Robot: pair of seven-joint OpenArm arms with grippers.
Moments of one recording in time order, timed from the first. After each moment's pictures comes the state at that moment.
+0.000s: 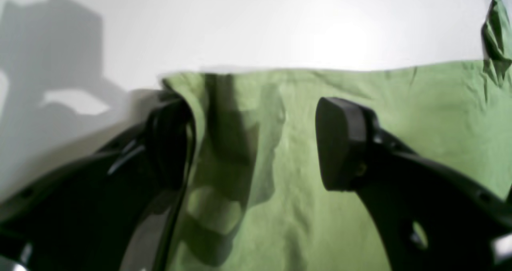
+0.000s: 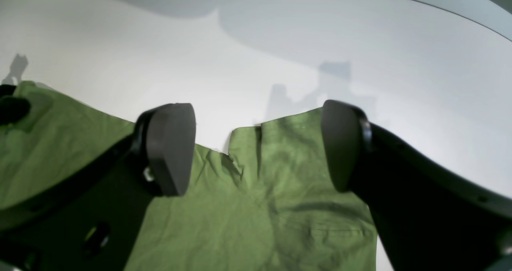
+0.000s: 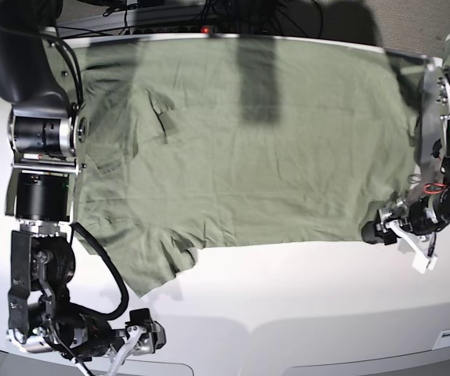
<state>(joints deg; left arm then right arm) -33.9 -22.0 -2.2 27.1 -33.1 -38.6 33.7 43.9 13.2 0.4 71.0 25.4 27.8 -68.8</state>
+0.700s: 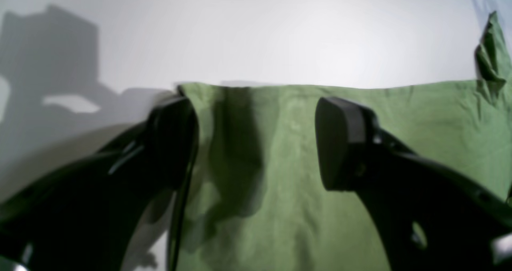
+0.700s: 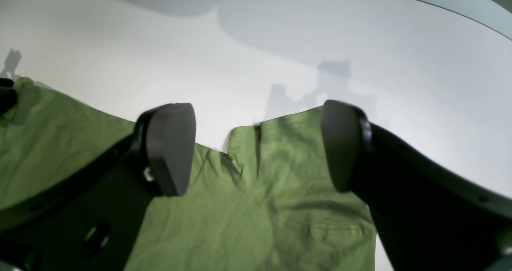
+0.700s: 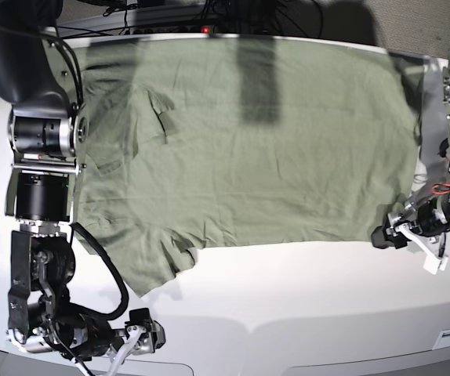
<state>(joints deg) -33.9 -24.2 -2.2 27.1 -35.6 -38.6 32.5 43.9 13.2 0.4 71.0 25.3 27.8 -69.1</state>
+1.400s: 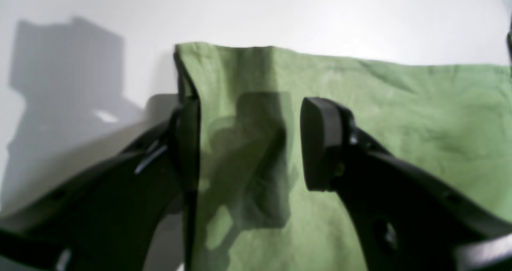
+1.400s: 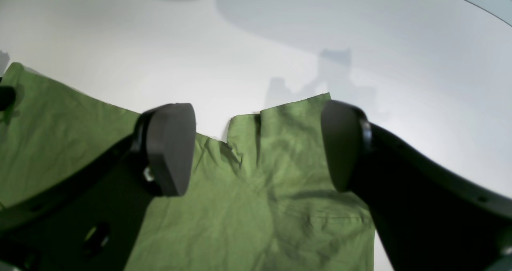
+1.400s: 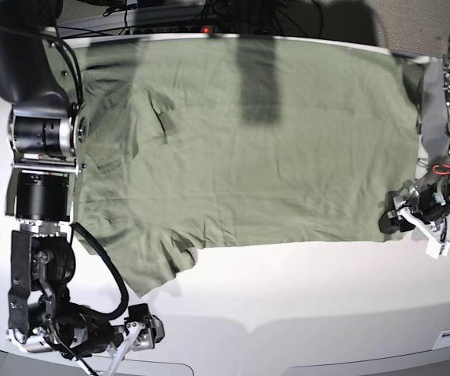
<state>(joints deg) -30.3 -24.4 -2.2 27.0 -31.9 -38.6 25.6 43.9 13.1 0.4 71.0 25.3 27.8 -71.6</state>
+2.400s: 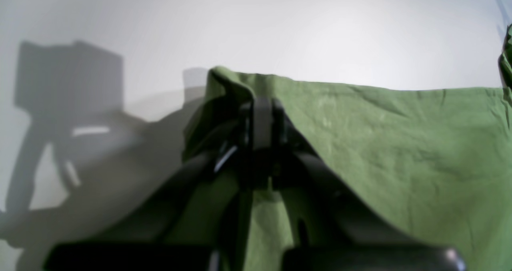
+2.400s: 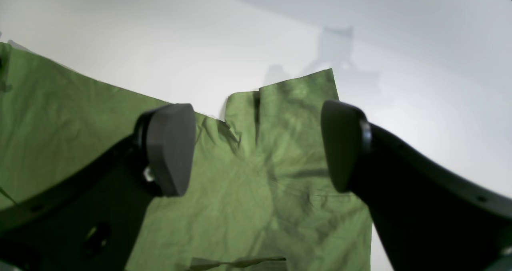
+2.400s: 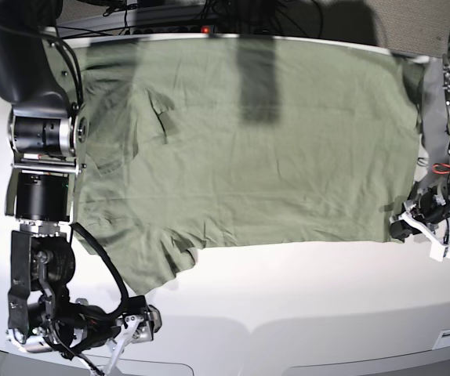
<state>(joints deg) -30.2 -24.4 -2.2 27.0 -31.3 -38.6 20.9 43.9 13.2 0.4 71.0 25.3 27.8 -76.6</state>
